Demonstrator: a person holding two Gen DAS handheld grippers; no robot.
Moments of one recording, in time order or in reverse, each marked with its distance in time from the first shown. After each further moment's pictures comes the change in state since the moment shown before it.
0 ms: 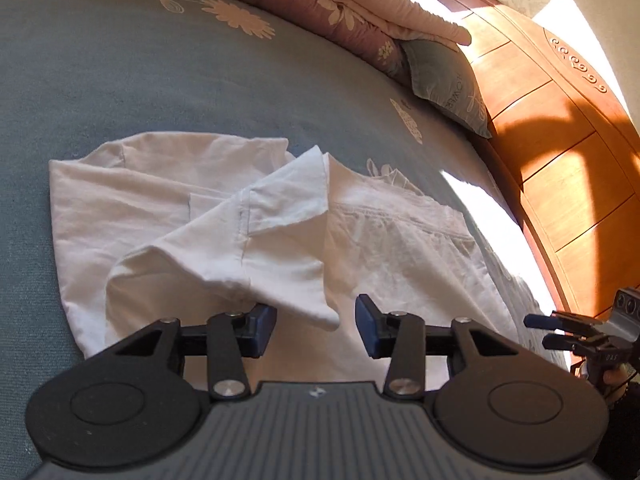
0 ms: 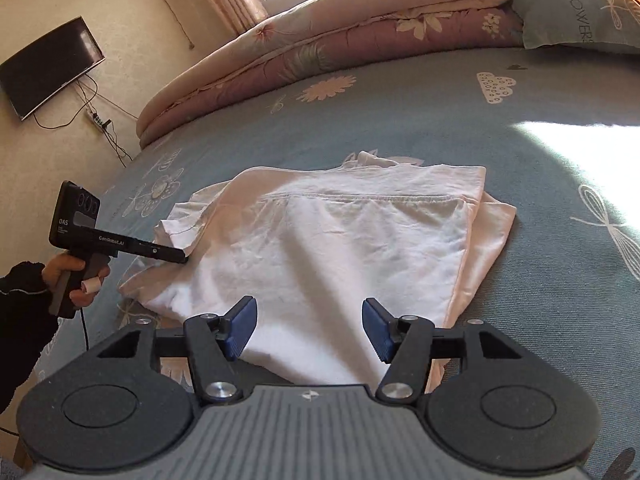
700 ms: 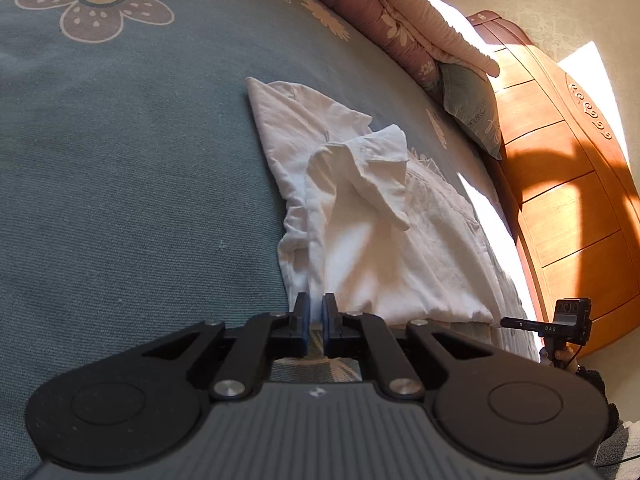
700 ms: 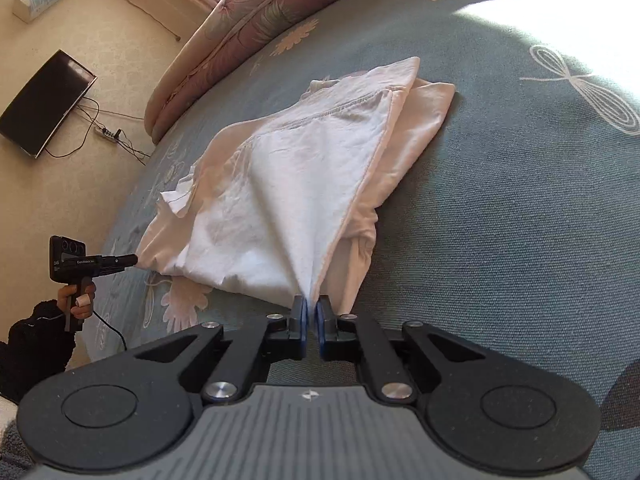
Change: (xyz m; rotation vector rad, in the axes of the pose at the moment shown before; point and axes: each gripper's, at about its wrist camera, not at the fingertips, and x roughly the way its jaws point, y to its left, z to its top) left arm -0.102 0.087 -0.067 -0.174 0.101 -0.009; right arm -0.015 -0.096 -0.053 0.267 0.162 0.134
